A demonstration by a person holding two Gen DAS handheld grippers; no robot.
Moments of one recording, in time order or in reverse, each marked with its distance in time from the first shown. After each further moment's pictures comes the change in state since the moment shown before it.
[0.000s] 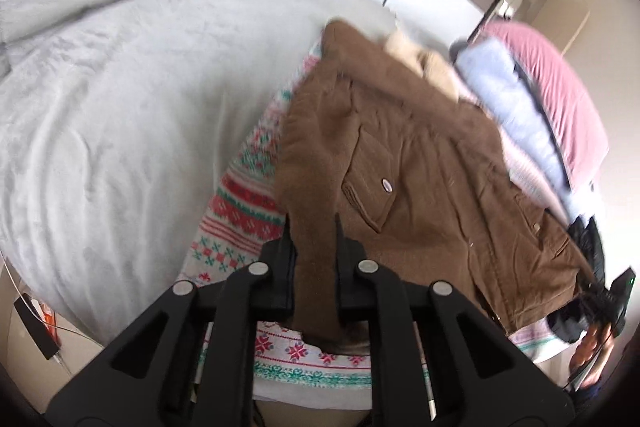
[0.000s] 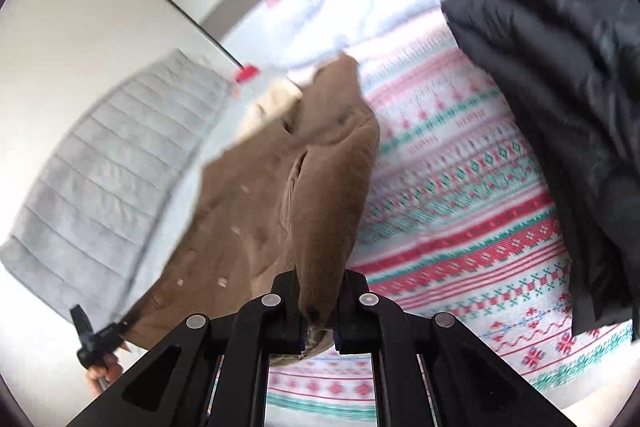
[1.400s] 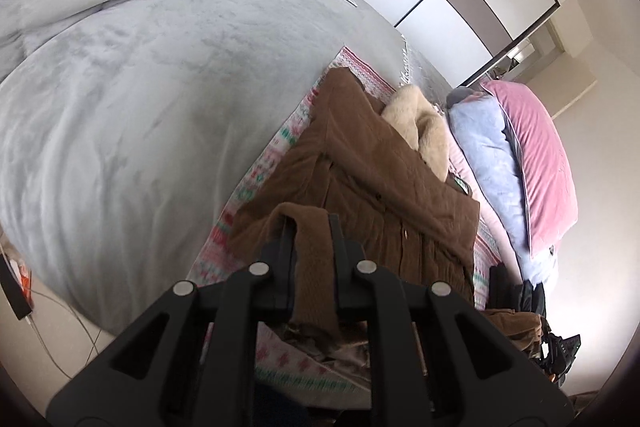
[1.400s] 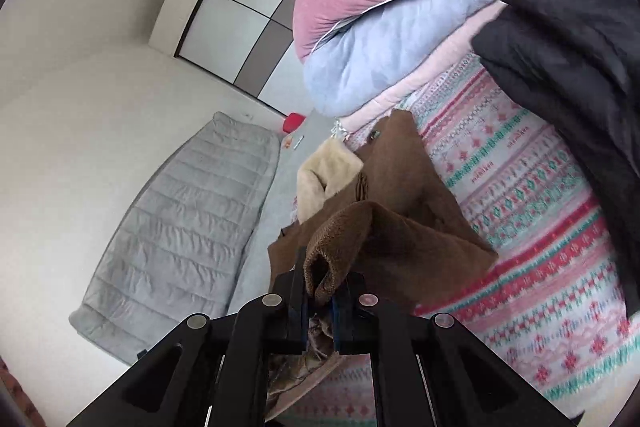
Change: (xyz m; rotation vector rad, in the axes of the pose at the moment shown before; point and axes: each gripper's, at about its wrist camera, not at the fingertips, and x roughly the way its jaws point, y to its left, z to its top) left arm -0.018 0.014 0.071 -0.192 0.052 -0.078; right arm -0.012 0.013 0.041 0.183 -0.113 0.233
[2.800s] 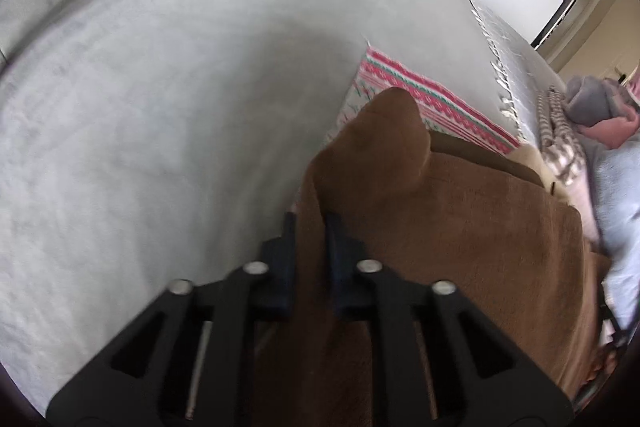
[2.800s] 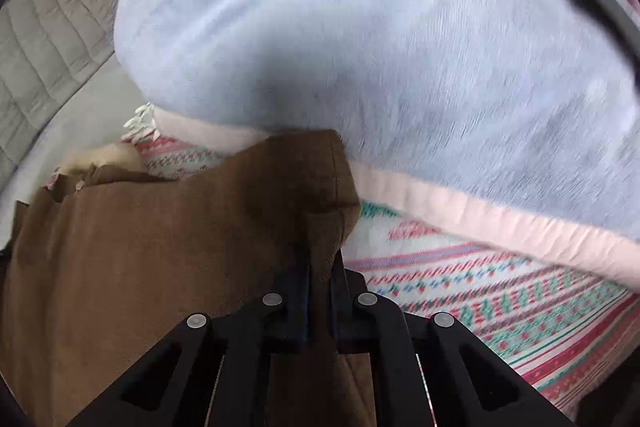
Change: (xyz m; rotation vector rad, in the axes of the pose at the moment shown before) left arm 0.390 -0.105 0.228 0.182 0.073 0.331; right arm 0.440 -0.044 0.203 -0.550 0.178 -0.748
